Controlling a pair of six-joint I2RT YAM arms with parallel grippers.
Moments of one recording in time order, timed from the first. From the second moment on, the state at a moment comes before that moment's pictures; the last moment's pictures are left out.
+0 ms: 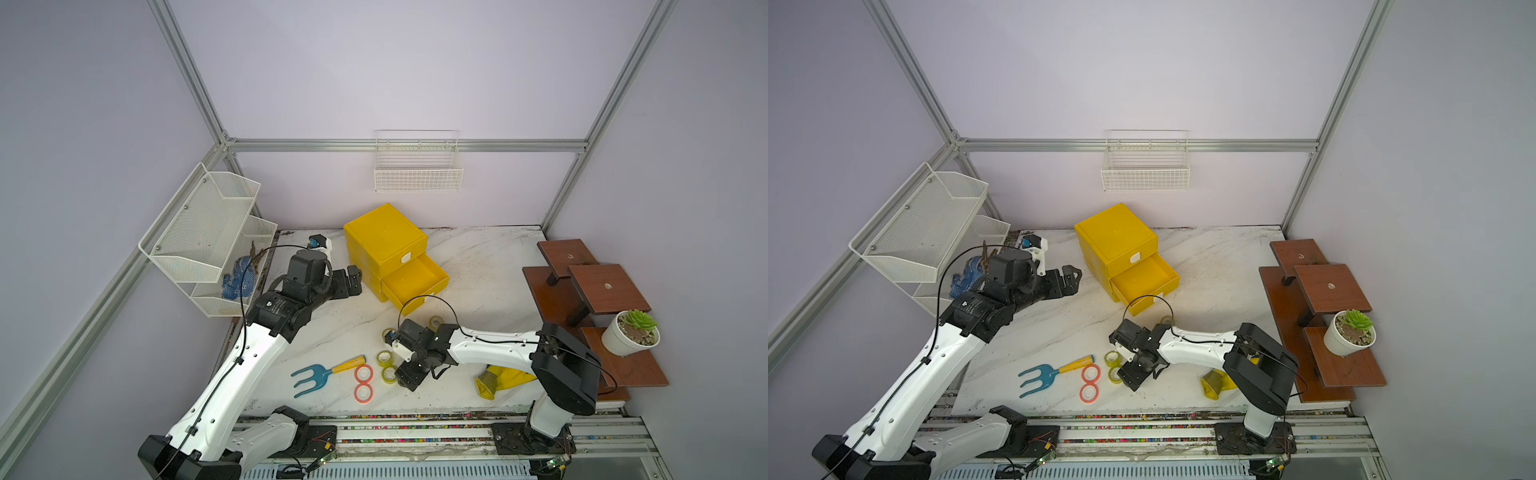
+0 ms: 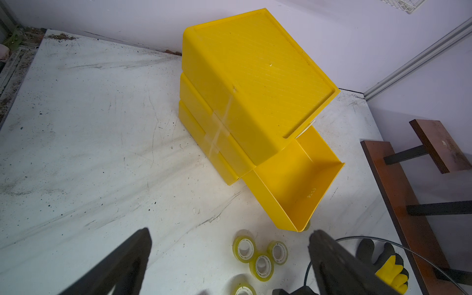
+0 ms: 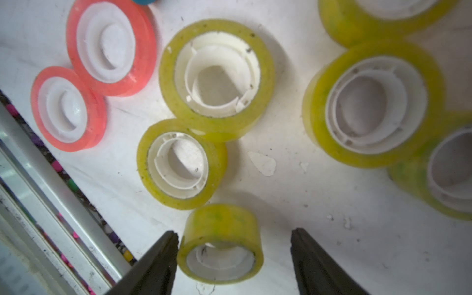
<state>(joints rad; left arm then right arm) -0.38 1.10 1.23 -0.73 -0.07 -0.44 1.02 1.73 1.04 -0.57 -0.15 0.17</state>
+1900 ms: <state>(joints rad) -0.38 1.10 1.08 -0.70 -0.06 -0.44 0.86 1.41 1.16 -0.53 -0.11 0.21</state>
